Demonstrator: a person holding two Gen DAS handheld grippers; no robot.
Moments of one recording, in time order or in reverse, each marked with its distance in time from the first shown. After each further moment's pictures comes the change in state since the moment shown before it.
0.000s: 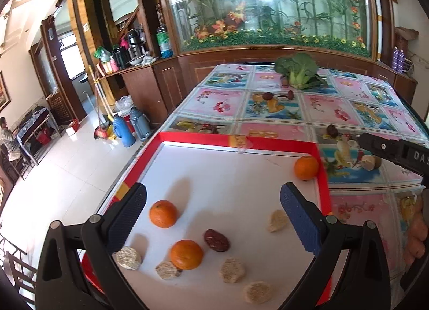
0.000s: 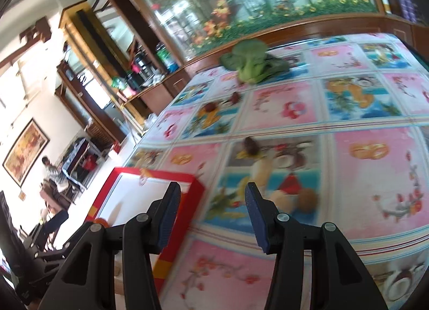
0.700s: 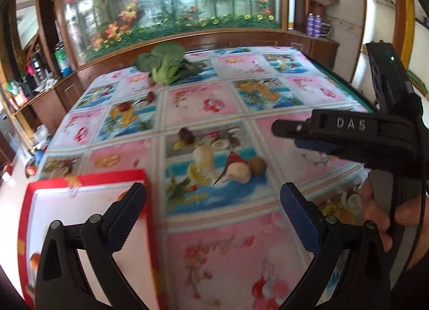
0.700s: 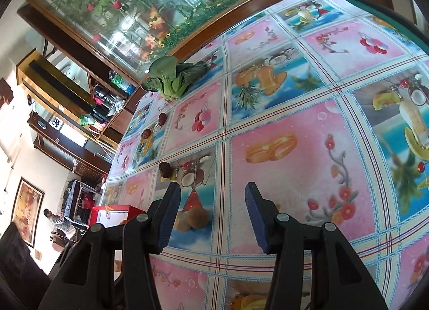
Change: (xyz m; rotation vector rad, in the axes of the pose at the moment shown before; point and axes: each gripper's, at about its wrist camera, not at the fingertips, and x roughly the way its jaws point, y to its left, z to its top) left arm 0.026 -0.156 0.028 0.250 0.052 -0.427; right arm -0.027 -0.098 0.017 0.296 0.022 -0.066
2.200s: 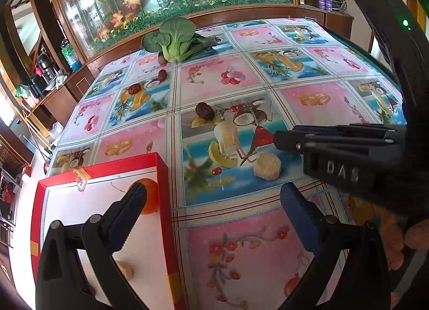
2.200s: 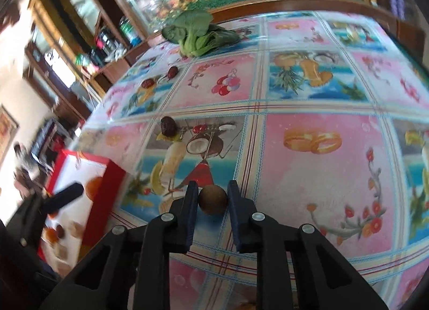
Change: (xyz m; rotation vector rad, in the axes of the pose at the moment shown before) left arm 0.024 0.006 -0.011 0.058 0.125 0.134; right arm 0.043 0.048 -0.023 -0.350 0.119 -0.154
